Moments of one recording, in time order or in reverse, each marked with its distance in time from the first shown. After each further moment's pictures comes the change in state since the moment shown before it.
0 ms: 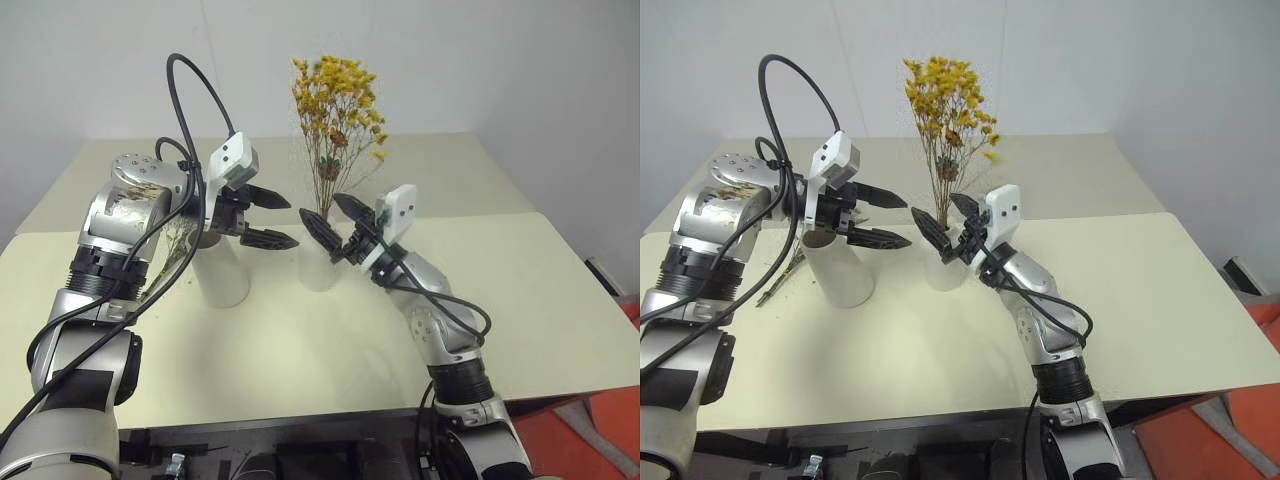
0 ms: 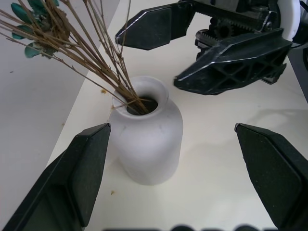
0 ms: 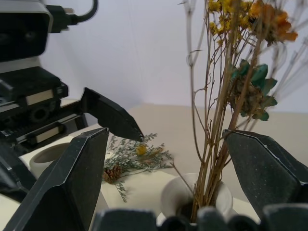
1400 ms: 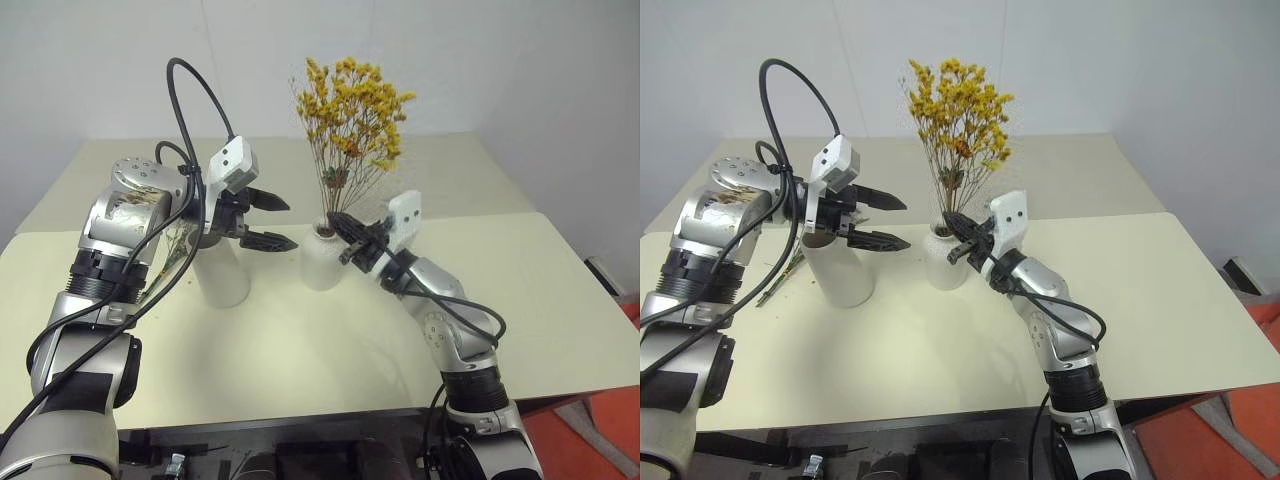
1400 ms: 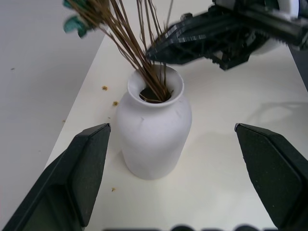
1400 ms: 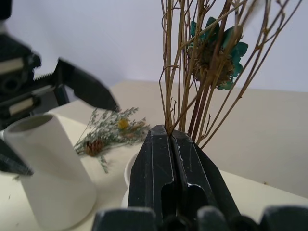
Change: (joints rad) left arm 0.012 0.001 0.000 -0.004 0.000 -0.009 0.011; right arm 0.064 -0.053 0.017 -0.088 -0.068 0.072 -0.019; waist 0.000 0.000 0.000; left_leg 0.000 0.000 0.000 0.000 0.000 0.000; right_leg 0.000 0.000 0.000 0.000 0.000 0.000
